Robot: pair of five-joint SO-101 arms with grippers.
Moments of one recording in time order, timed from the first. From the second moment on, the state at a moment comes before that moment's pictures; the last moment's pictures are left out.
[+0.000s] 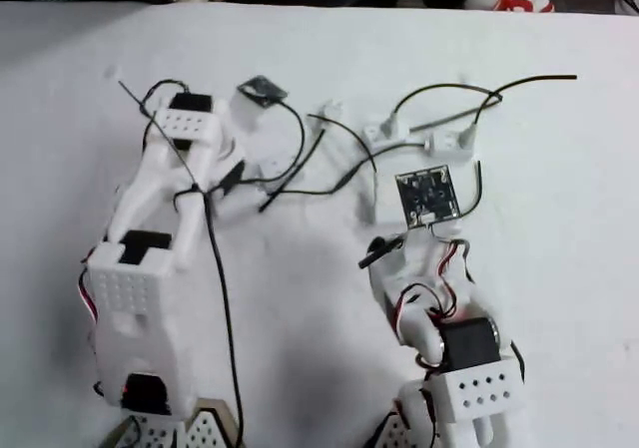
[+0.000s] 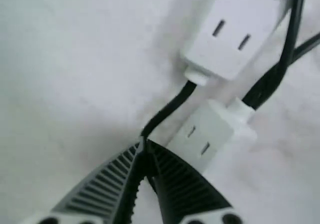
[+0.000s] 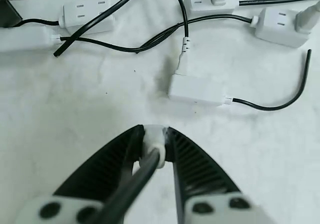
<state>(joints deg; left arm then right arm) 0.3 34.2 -14.0 79.5 -31.9 -14.3 -73.4 67.4 60.0 2.2</state>
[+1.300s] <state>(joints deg) -18.6 -18.2 33.1 71.3 -36.9 -24.8 -63.0 58.5 61.3 4.8</state>
